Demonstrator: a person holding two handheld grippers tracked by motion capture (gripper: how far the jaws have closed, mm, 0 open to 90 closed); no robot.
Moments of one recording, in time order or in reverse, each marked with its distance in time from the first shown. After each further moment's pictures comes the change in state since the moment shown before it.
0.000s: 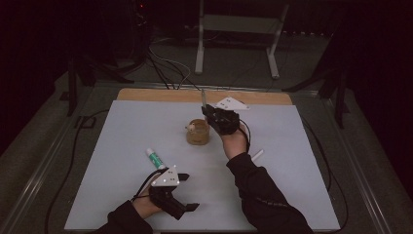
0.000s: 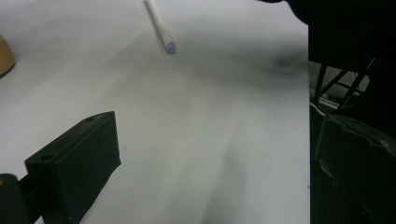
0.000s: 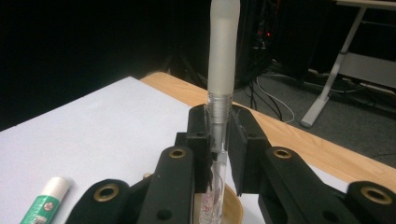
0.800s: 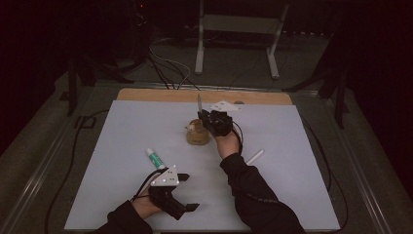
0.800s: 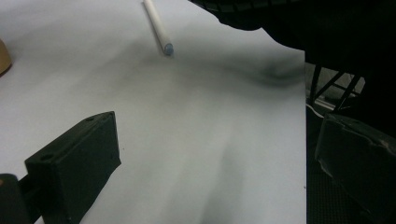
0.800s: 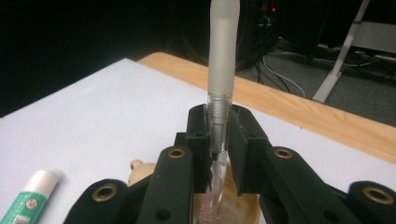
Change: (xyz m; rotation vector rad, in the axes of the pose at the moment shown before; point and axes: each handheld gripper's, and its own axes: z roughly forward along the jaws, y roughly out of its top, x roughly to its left) left arm 0.000 0.000 -0.001 -0.009 -0.009 -0.008; right arm -0.003 -0.025 0.032 0.069 0.018 0.063
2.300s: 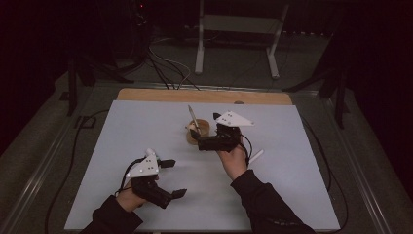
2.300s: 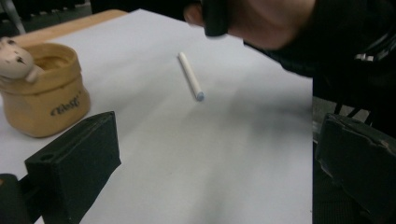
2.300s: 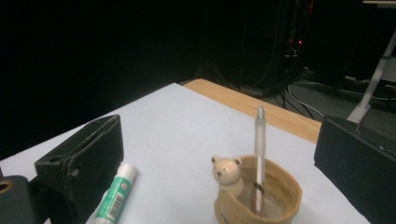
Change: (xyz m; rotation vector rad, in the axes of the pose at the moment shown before) left arm 0.011 0.018 -0.053 -0.155 0.087 0.003; right arm 0.037 0.006 -0.073 -0.112 0.104 -0.032
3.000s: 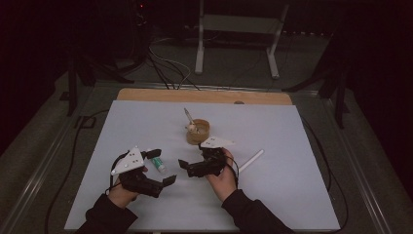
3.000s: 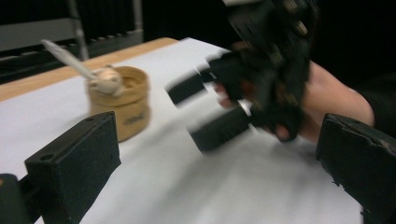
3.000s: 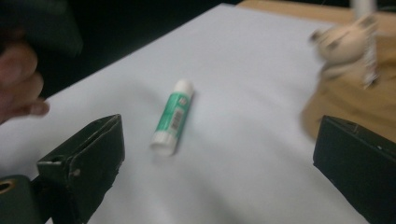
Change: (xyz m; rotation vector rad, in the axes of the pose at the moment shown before) left arm 0.021 -0.004 -0.025 -0.124 0.211 -0.047; right arm 0.038 -0.071 0.023 0.221 0.163 0.104
